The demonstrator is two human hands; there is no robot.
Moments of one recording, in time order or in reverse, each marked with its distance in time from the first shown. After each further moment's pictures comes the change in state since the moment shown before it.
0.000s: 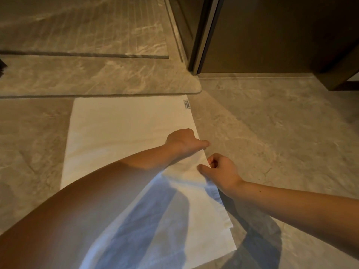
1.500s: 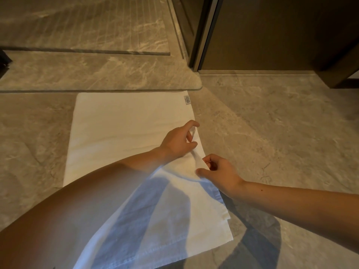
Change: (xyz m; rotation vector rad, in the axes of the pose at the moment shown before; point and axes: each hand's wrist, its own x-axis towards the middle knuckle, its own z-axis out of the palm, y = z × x) left_hand -0.019 -0.033 0.009 -0.281 0.118 0.326; right_hand -0.020 0.004 -0.002 0.108 -0.146 -0.009
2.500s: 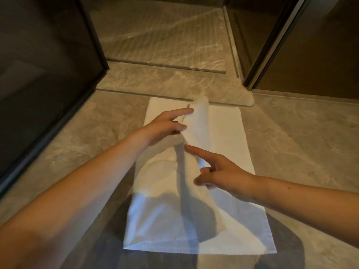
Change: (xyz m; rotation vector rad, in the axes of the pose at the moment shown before) left_hand -0.112 -0.027 -0.188 -0.583 0.046 -0.204; right_hand -0.056 -0.138 0.070 0.071 -0.643 -0.183
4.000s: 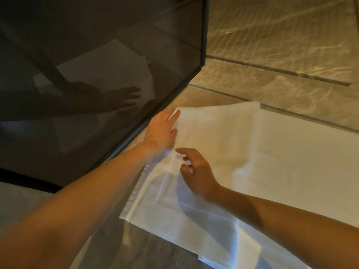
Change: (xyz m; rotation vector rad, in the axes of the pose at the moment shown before) left_hand -0.141 -0.088 -0.201 1.269 0.640 -0.192; right_hand 0.180 -0.019 0.211 -0.252 0.098 -0.525
